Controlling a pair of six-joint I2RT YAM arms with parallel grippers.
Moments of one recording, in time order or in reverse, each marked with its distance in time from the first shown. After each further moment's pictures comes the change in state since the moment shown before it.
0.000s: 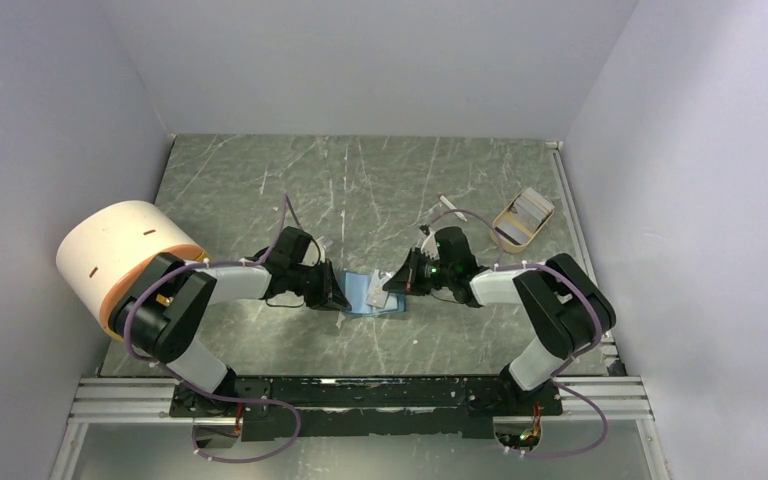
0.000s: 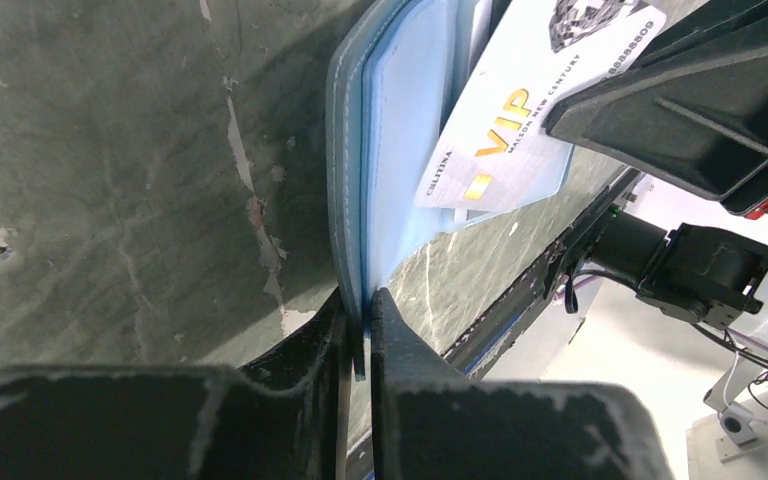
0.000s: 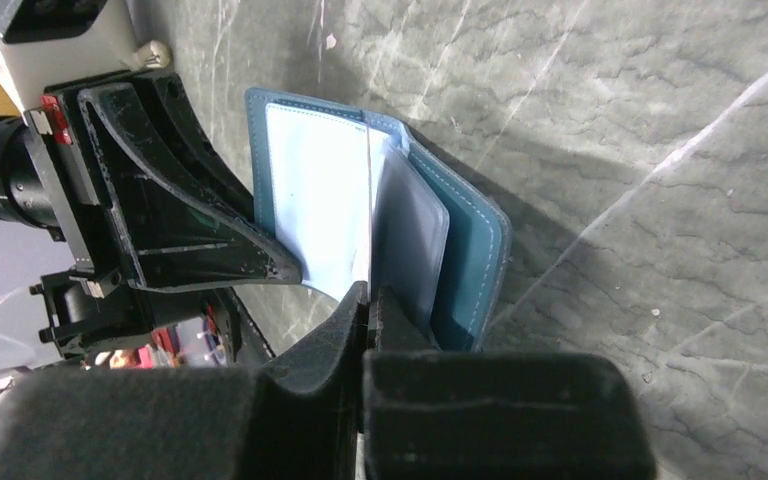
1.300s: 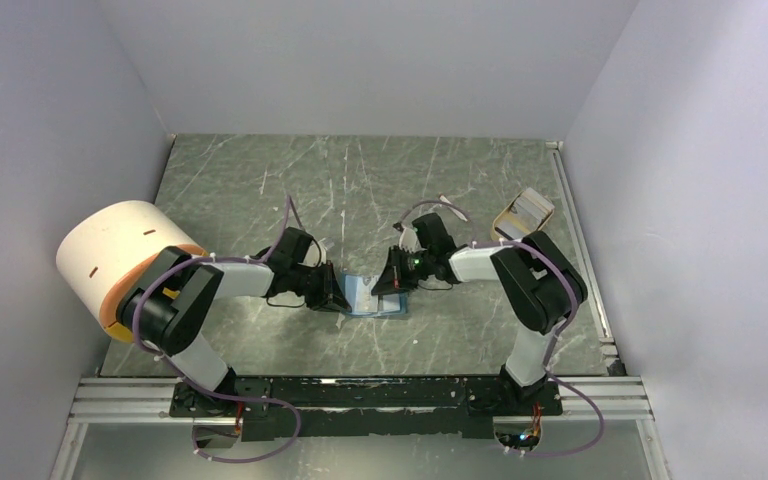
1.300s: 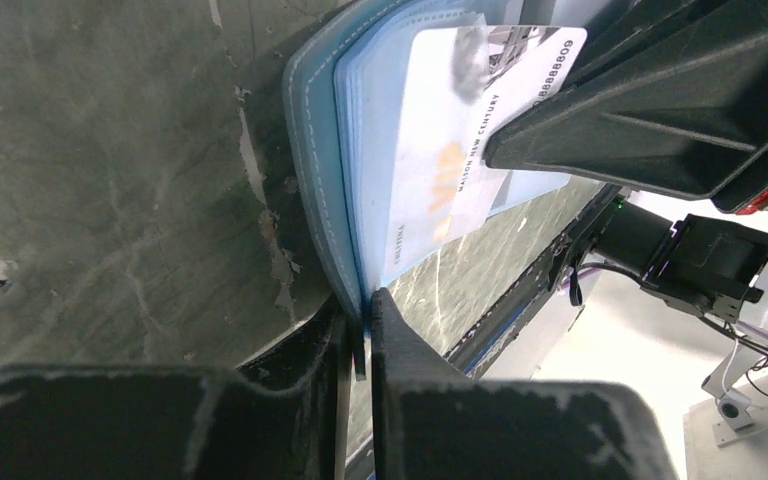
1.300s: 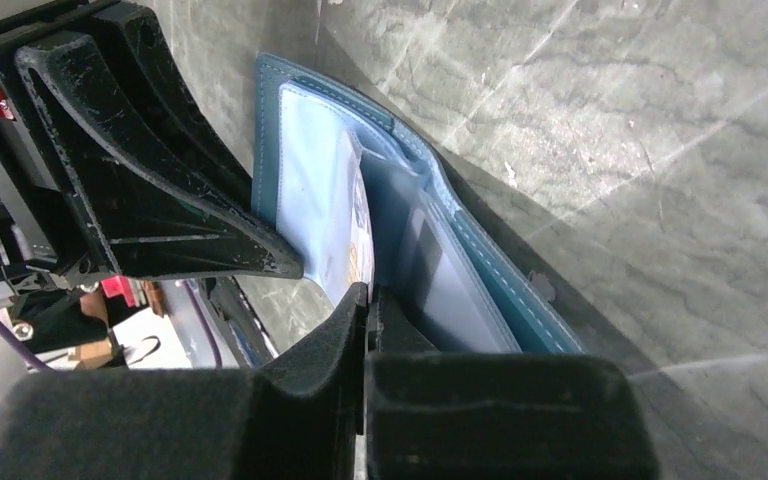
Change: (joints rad) left arm 0.006 0.050 0.010 0.013 0.035 0.016; right arm 0.037 0.182 0.235 -0.251 -0.134 -0.184
